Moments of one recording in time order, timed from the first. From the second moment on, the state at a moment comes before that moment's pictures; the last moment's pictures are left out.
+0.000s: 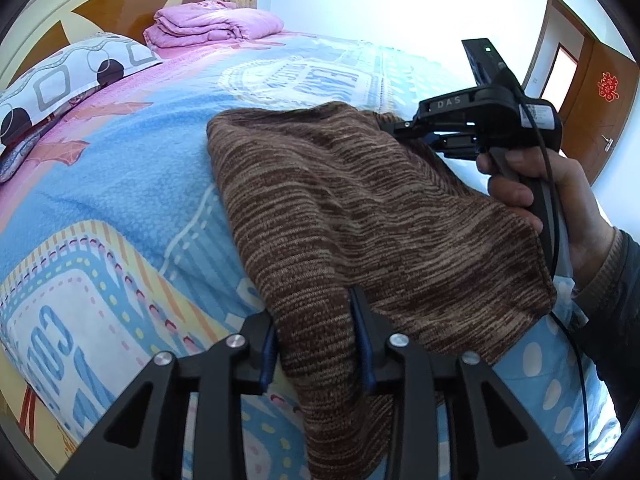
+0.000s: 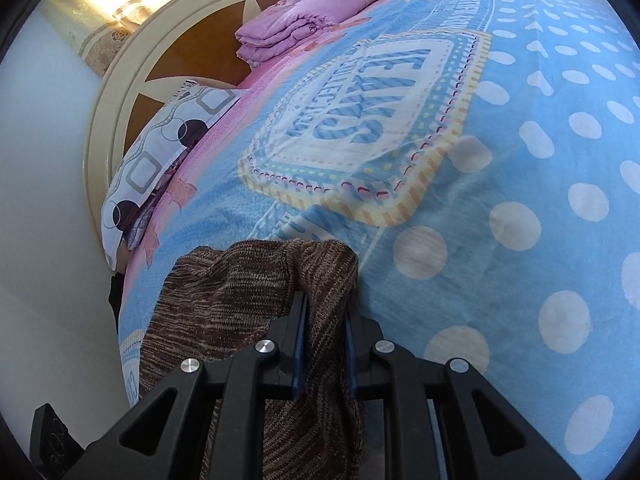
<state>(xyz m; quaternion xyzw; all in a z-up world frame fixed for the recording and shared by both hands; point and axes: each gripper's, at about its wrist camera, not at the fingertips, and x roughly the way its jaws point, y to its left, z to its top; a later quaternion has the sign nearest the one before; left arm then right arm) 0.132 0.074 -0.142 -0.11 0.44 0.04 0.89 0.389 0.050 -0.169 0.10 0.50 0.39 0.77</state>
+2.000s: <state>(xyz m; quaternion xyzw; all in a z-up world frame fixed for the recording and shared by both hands) 0.093 0.111 -0.104 -0.06 0.32 0.14 0.93 0.170 -0.007 -0.086 0.01 0.30 0.30 0.90</state>
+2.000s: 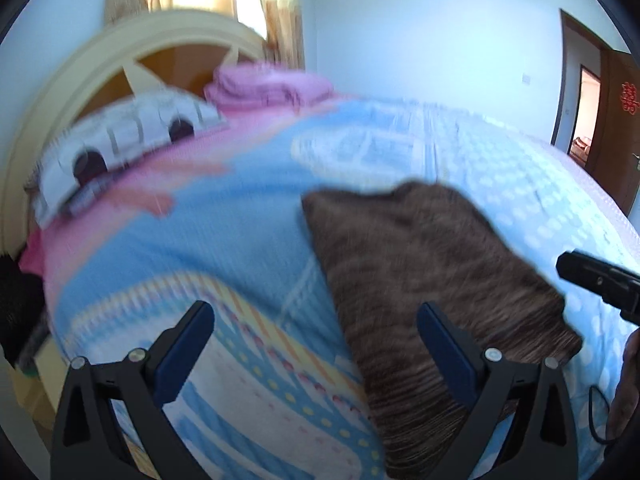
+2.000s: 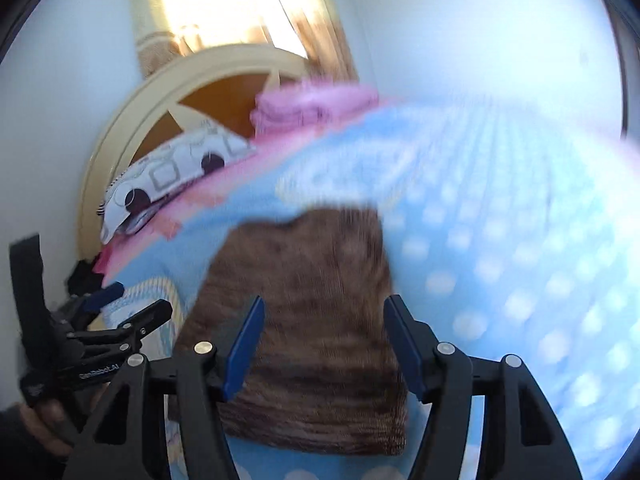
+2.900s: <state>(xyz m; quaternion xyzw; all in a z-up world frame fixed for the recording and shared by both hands) 0.076 0.097 -0.066 -0.06 0.28 0.13 0.95 0.126 -0.007 -0.046 0.00 0.25 0.30 0.92</state>
